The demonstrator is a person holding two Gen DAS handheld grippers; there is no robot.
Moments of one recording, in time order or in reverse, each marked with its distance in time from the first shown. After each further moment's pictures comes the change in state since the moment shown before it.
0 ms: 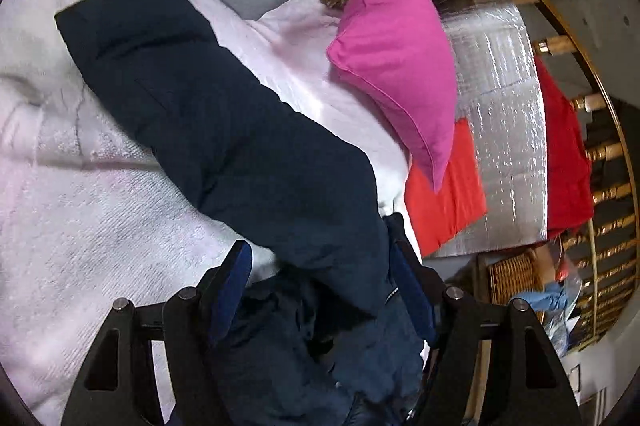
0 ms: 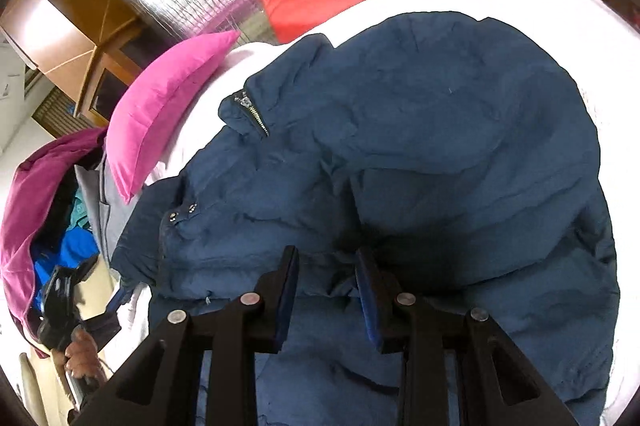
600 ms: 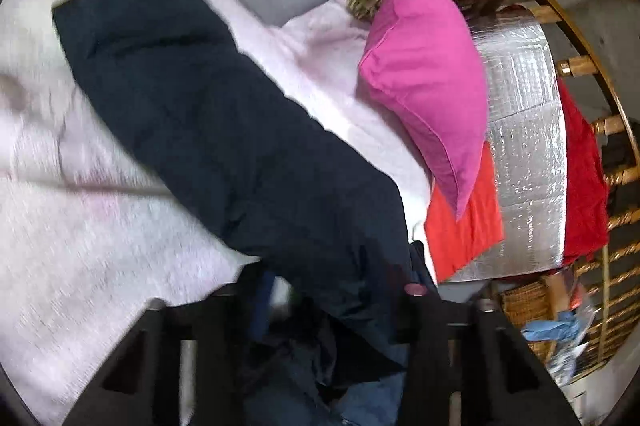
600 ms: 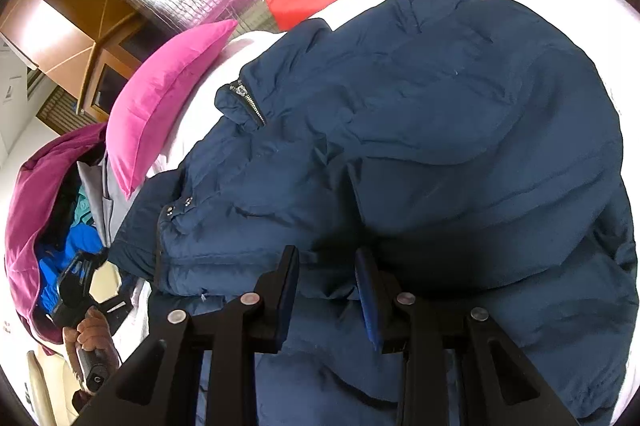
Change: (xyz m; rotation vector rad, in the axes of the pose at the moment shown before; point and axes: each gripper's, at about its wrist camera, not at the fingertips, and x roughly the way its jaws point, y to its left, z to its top) left arm 0.026 -0.003 0.012 -0.013 -0.076 0.060; right arm 0.020 -0.003 0.001 0.009 0.040 0.022
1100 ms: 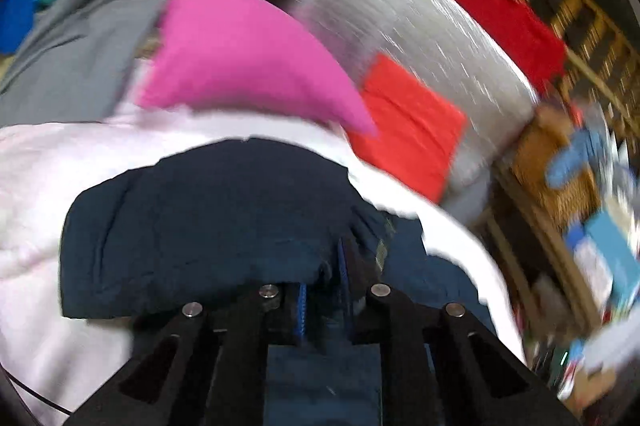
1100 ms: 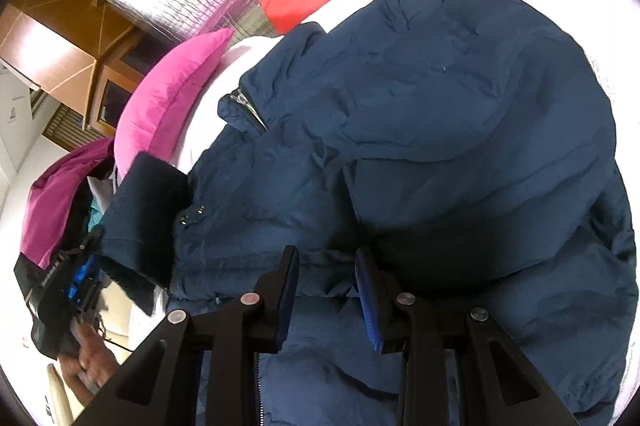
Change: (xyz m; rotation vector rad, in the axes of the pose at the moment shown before) left arm -0.002 -0.126 -0.111 0.684 0.004 -0.012; right arm -0.009 -0.008 0.001 0.063 -0.001 0.051
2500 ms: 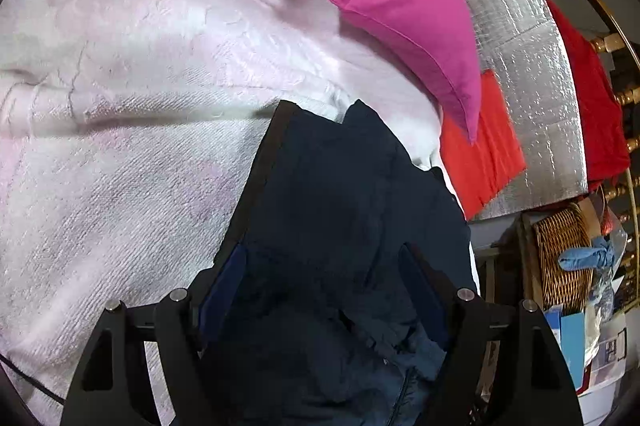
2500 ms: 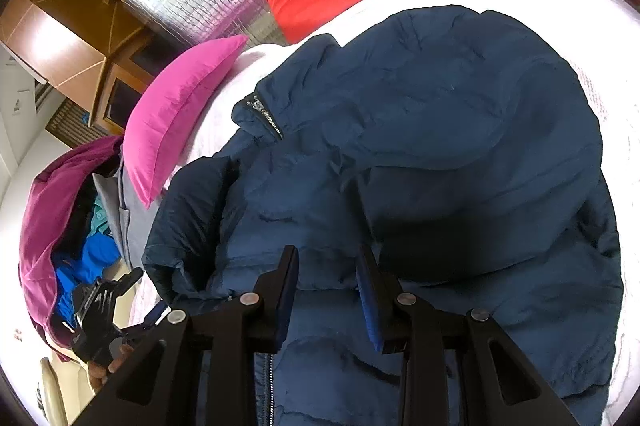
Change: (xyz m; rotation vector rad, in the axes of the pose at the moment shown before) left arm -0.005 0.148 -0.020 -0.520 0.166 0.044; right arm -0.011 0.013 -0.002 -0.037 -0.021 -0.005
